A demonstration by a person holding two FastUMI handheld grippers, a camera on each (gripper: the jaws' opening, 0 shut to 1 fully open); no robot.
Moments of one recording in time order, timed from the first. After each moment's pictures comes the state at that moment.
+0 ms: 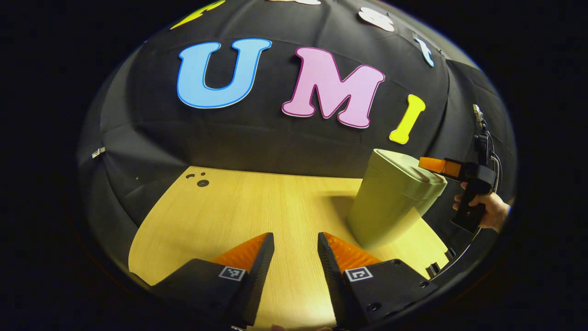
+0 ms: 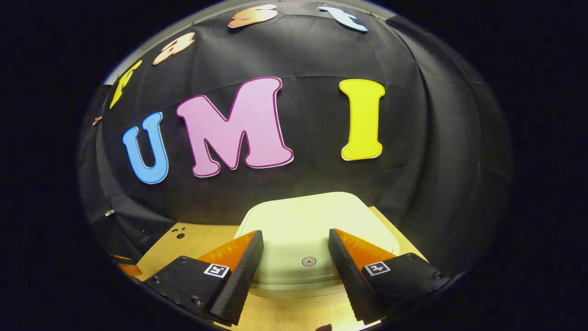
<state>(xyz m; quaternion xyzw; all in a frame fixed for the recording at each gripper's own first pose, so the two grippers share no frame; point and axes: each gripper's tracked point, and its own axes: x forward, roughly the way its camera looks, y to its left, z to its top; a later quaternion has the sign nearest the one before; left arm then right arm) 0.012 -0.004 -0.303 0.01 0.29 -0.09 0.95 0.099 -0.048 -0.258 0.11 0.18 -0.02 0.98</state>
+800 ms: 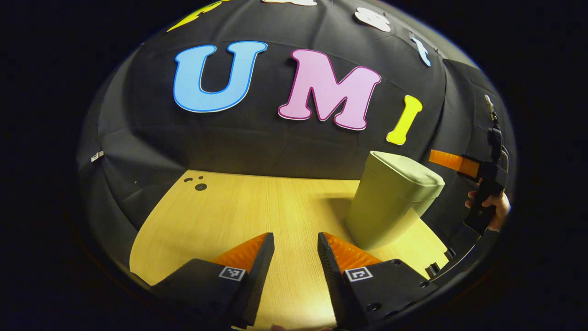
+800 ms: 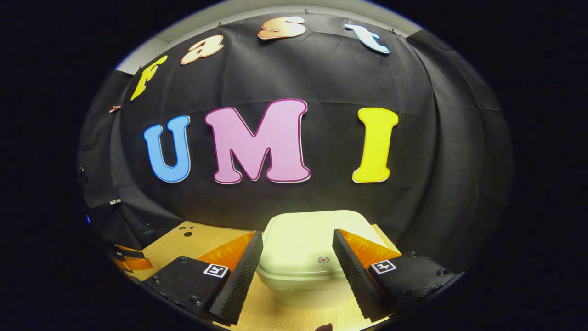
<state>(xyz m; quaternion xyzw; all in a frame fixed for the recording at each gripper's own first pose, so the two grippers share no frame) 0.016 -0.011 -0.299 0.01 0.28 -0.10 0.95 0.066 -0.017 -0.201 0.06 0.13 0.02 0.99</state>
